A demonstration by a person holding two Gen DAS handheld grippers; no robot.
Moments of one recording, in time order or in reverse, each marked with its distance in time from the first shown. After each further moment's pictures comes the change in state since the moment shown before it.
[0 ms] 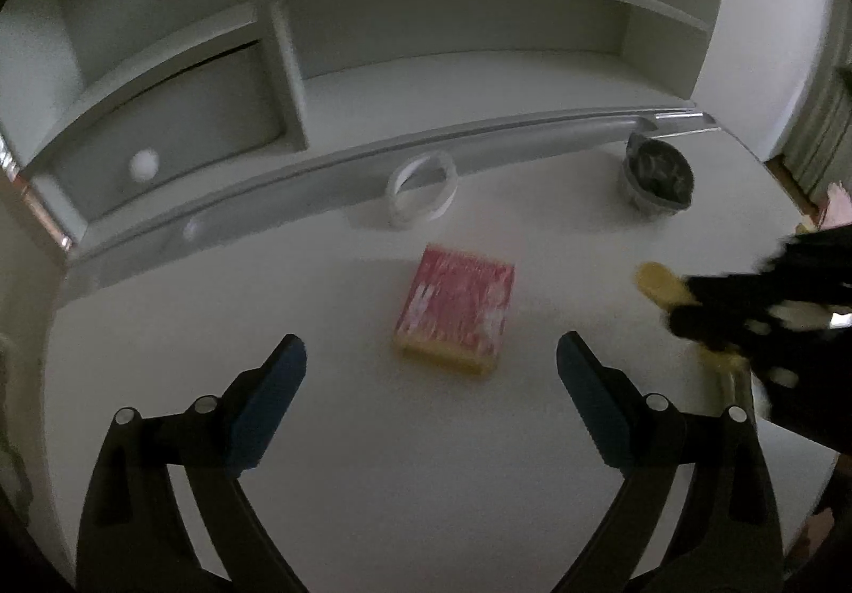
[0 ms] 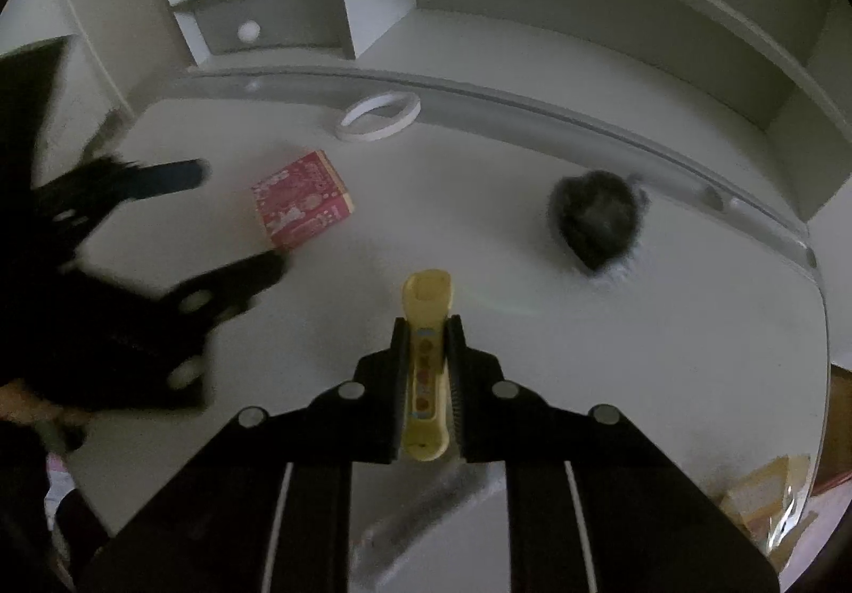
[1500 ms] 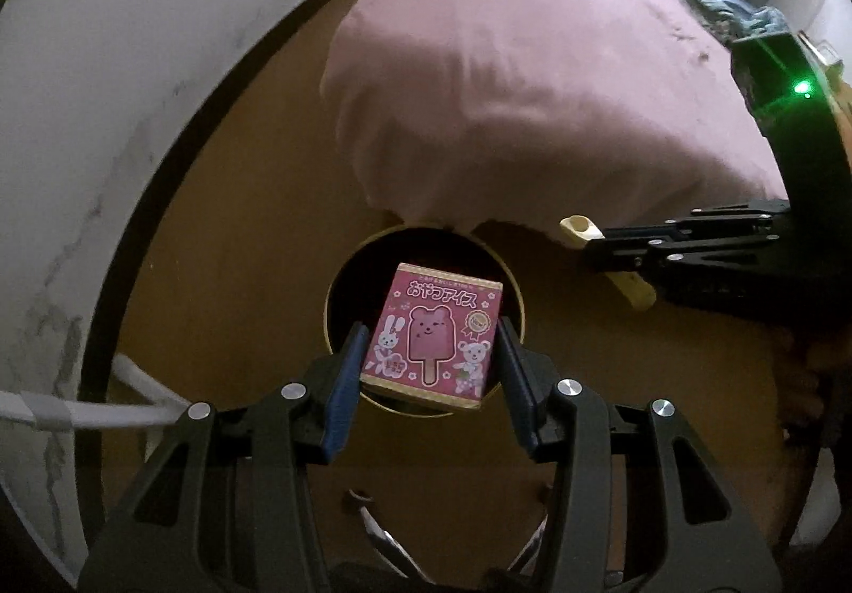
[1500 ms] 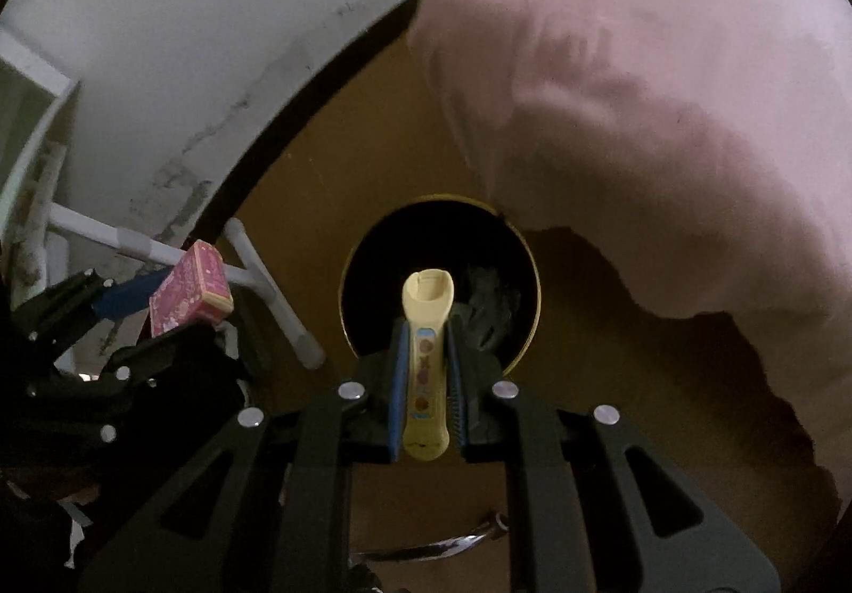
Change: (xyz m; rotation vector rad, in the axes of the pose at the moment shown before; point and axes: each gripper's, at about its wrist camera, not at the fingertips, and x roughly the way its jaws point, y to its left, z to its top) left arm 0.081 -0.643 -0.152 0.802 0.272 -0.599; right arm -0.121 -0.380 -0.591 1.143 0.020 -0.206
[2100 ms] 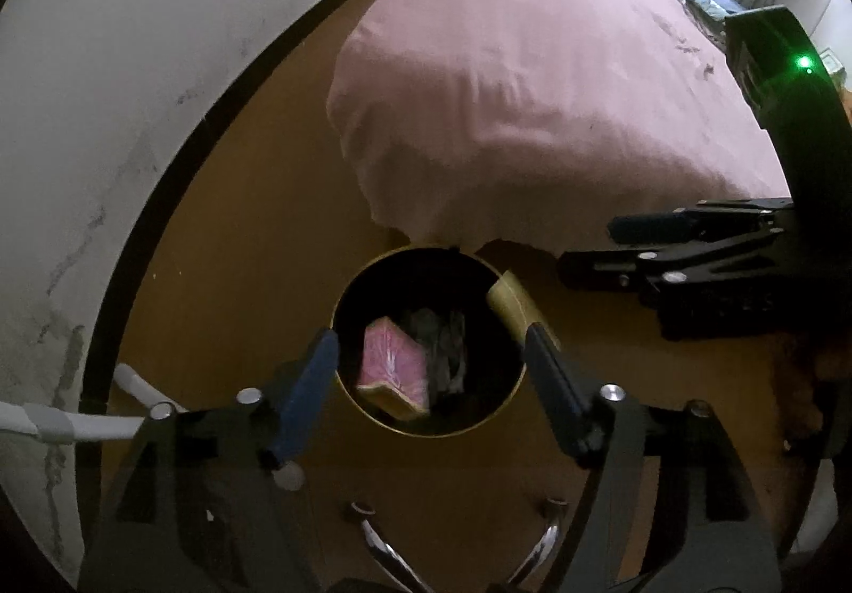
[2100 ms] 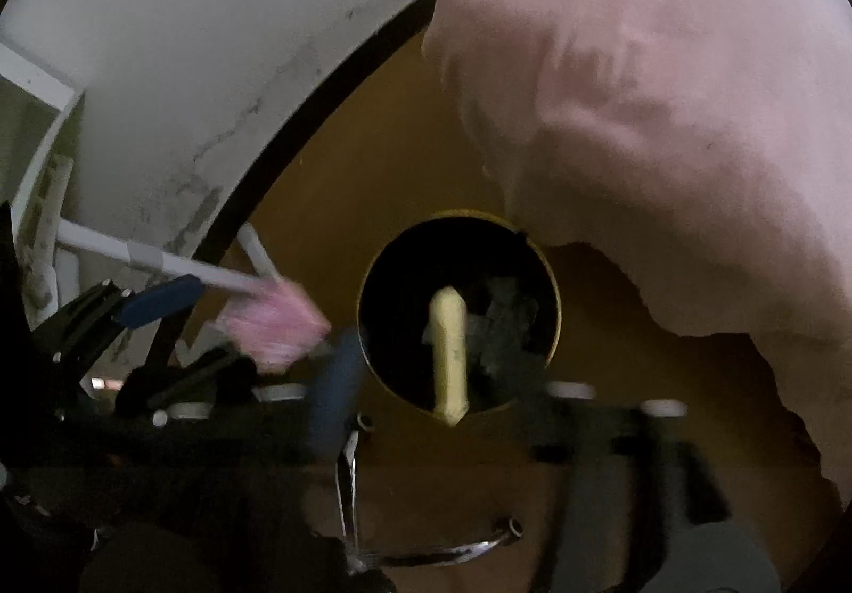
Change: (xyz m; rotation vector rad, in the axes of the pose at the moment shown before) left arm -0.015 -0.008 0.011 0.000 -0.051 0.014; right arm -0.017 0.013 0.018 -0.003 -0.057 0.021
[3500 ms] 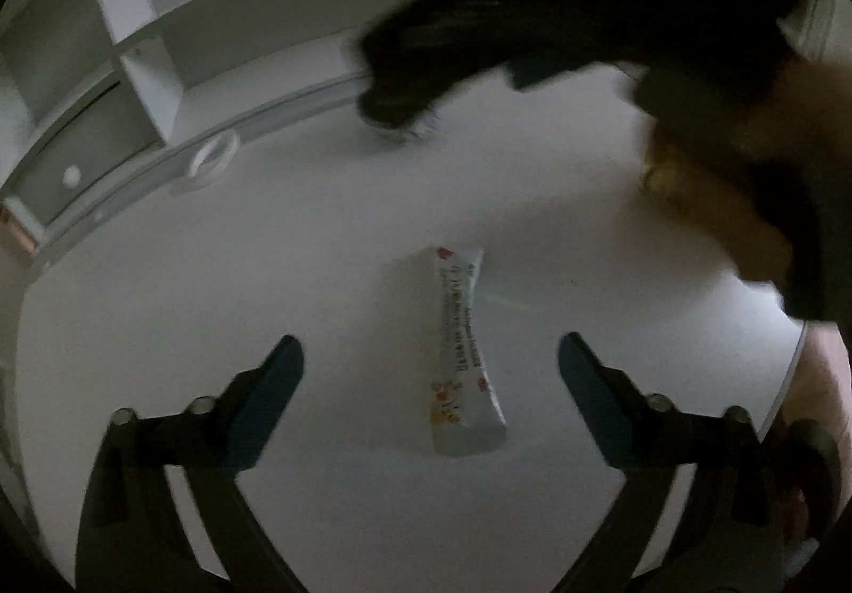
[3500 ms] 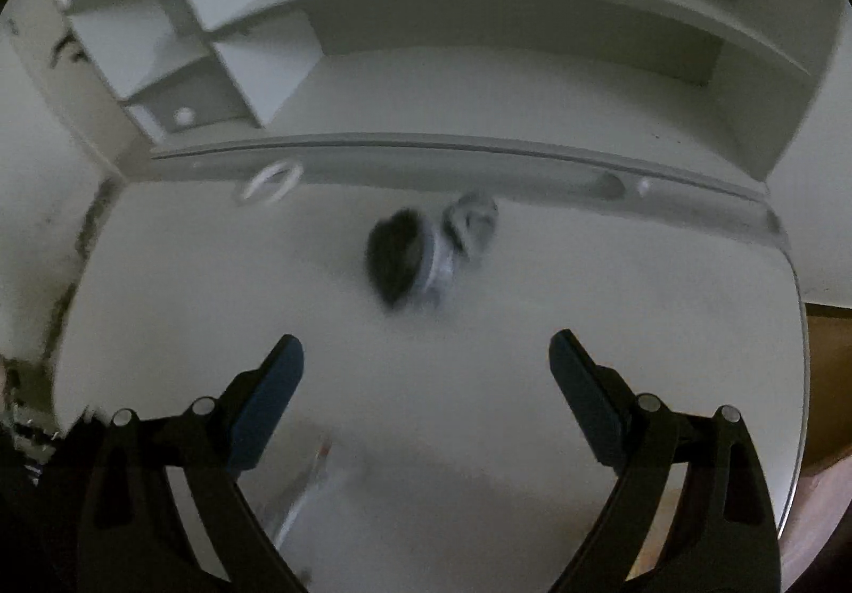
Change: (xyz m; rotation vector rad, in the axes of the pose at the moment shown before) left arm -0.333 0.279 -0.289 -0.700 -0.150 0.522; right arm 0.033 0.695 -0.039 -0.988 0.074 0.215
